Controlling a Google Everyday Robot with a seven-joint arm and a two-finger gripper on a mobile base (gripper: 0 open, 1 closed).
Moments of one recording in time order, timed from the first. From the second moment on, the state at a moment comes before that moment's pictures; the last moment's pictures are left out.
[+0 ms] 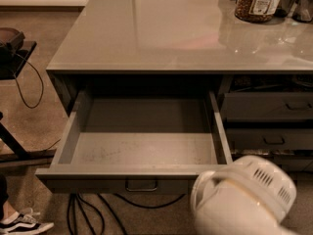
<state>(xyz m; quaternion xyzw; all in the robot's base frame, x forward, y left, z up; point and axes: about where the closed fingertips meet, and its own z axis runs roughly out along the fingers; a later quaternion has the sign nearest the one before) 0.347 -0.116 0.713 -0.54 0.81 -0.13 0.18</state>
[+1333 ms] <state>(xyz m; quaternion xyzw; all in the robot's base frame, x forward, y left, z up) 0.381 -0.124 0.629 -0.56 0.81 0.08 0.18</state>
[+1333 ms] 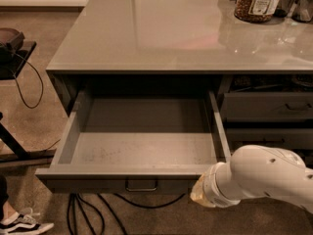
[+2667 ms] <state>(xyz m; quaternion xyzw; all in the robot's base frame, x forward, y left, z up) 0.452 -0.101 0.645 -0.56 0.77 0.05 0.30</state>
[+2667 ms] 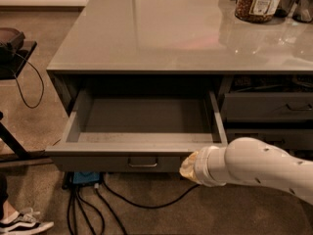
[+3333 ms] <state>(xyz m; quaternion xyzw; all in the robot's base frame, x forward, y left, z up) 0.507 -0.094 0.663 -0.56 0.76 0.02 0.34</state>
